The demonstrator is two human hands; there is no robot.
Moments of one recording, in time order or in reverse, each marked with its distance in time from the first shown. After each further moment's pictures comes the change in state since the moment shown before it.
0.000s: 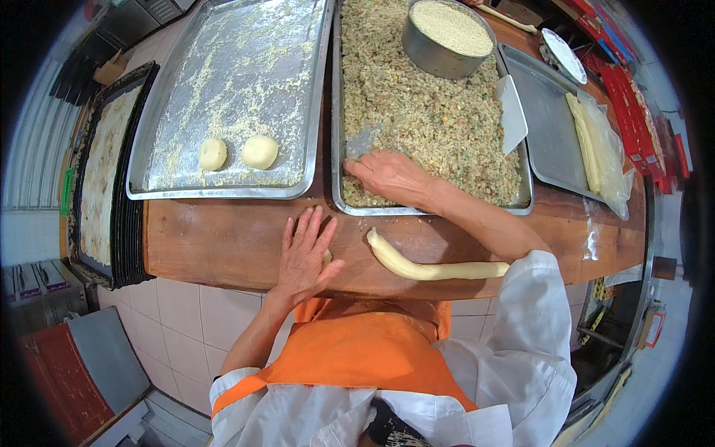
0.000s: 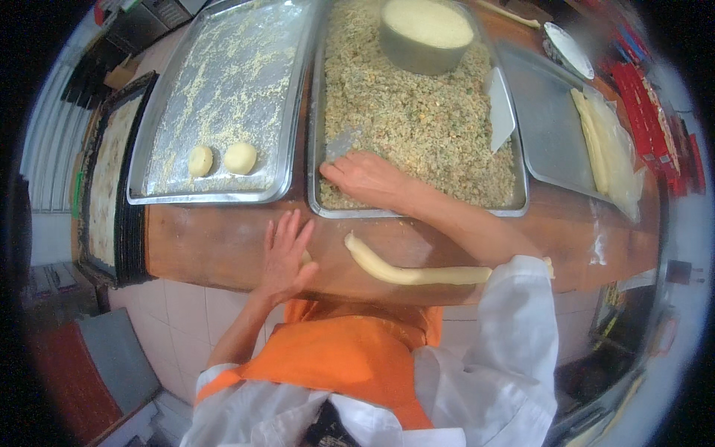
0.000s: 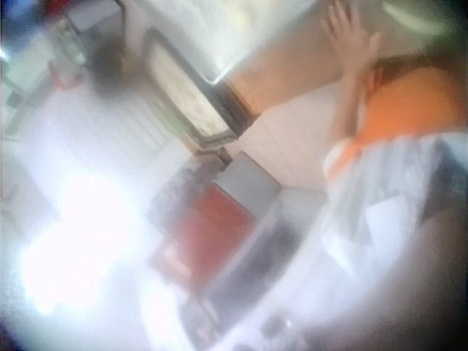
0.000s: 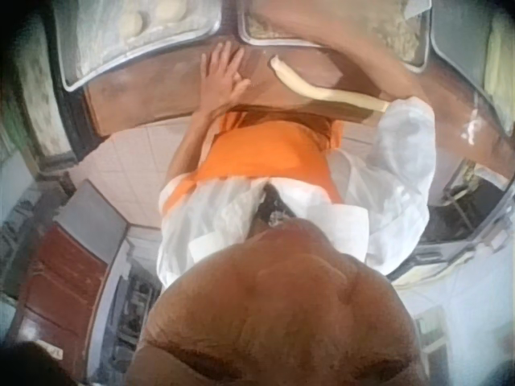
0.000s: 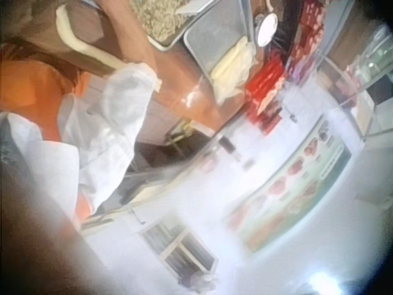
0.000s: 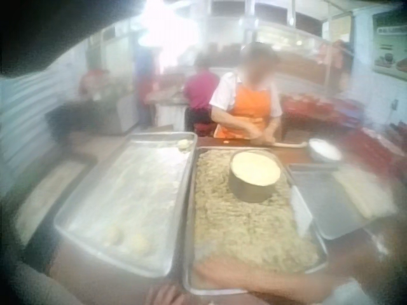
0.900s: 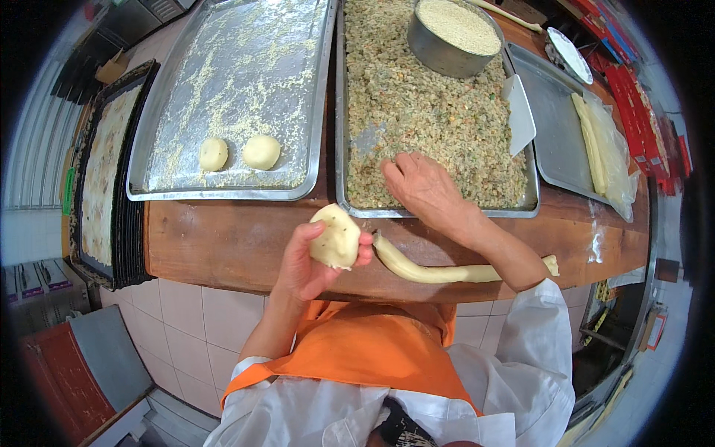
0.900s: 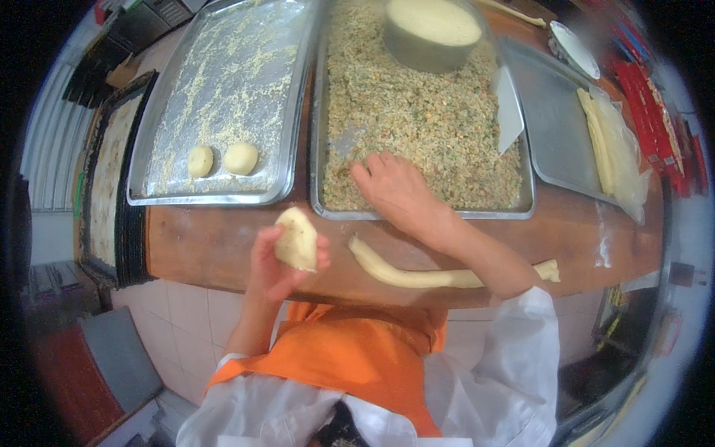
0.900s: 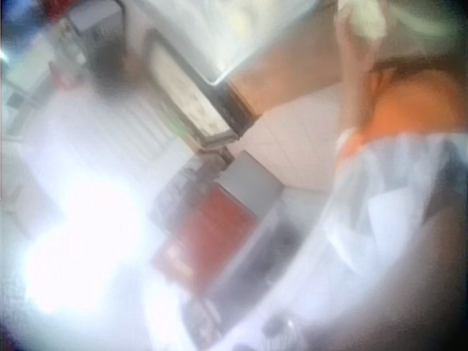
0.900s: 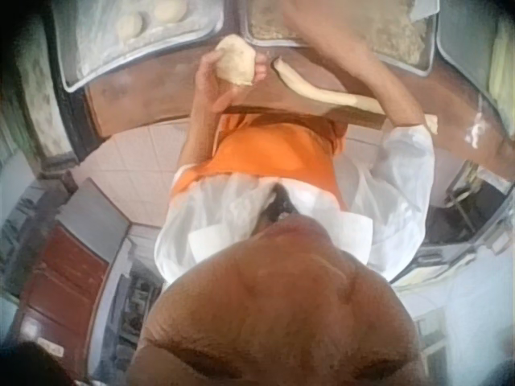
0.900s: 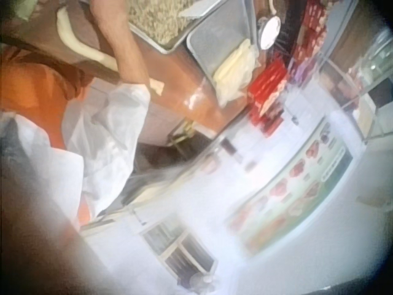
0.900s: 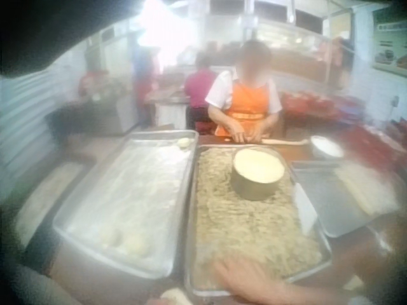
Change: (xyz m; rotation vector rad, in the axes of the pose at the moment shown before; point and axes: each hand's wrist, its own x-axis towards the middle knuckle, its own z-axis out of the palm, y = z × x) left_hand 0.031 0.028 -0.041 -2.349 -0.185 -0.370; right_hand -0.023 -0.025 -0.033 -0.232 0.007 0.253
